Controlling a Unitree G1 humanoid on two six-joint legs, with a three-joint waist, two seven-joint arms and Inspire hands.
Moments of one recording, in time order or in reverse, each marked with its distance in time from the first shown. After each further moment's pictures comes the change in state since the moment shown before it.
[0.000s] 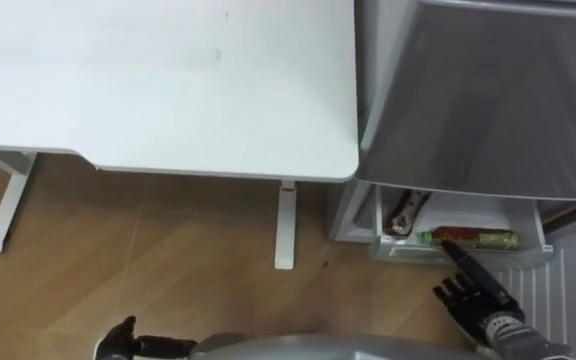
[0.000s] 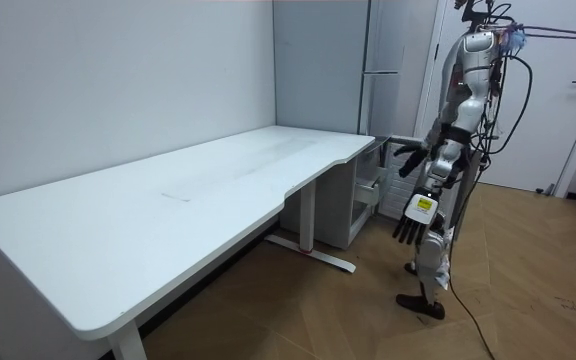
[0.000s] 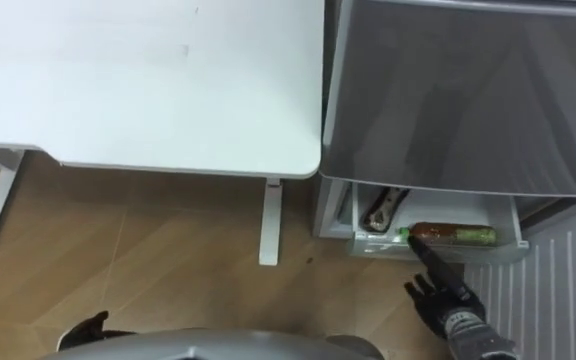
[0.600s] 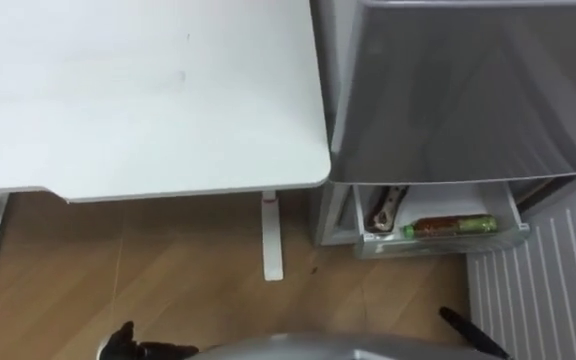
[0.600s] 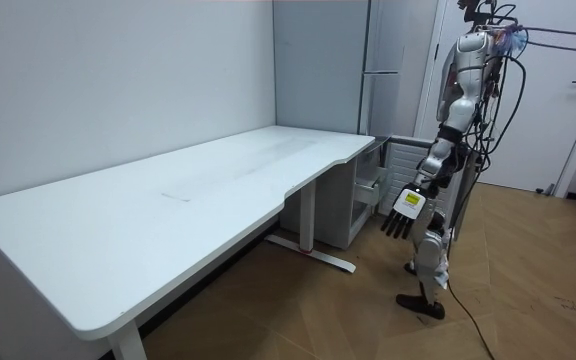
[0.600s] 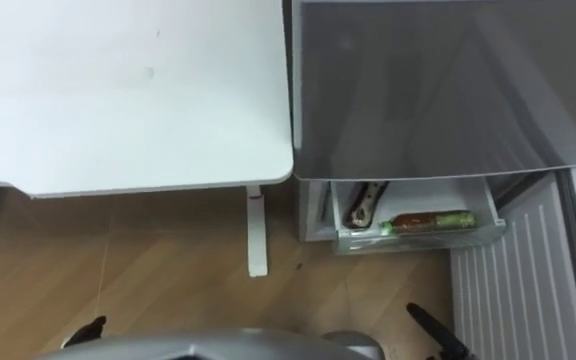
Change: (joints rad) left arm 0.030 -0.018 -0.001 0.003 0.024 -0.024 0.026; right arm 0.087 0.034 -0.097 0.020 -0.192 -0.037 -0.220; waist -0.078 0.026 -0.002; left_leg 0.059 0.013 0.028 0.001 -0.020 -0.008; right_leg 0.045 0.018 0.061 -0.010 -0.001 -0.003
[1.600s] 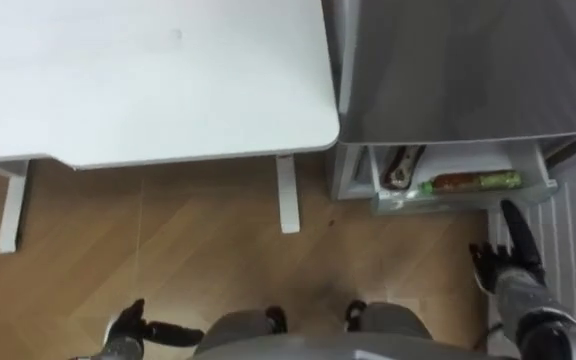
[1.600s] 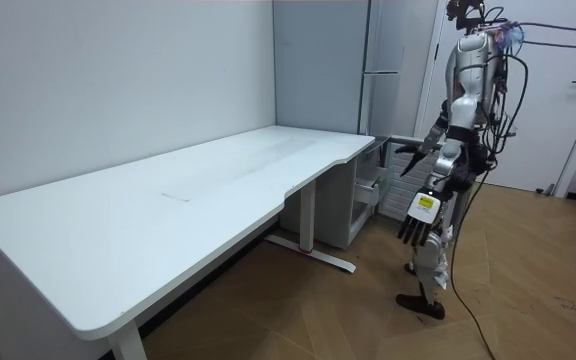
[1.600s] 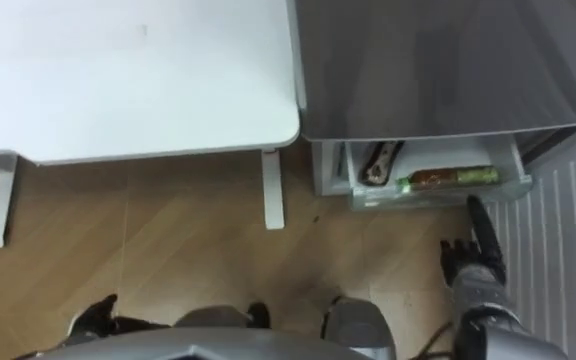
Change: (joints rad) left arm -0.184 0.015 -0.093 0.175 0.052 -0.071 0.001; right arm -0.345 -0.011 -0.083 -0.065 0.587 -0.140 0.078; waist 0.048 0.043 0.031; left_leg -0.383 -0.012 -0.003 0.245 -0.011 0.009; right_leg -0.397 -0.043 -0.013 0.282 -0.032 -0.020
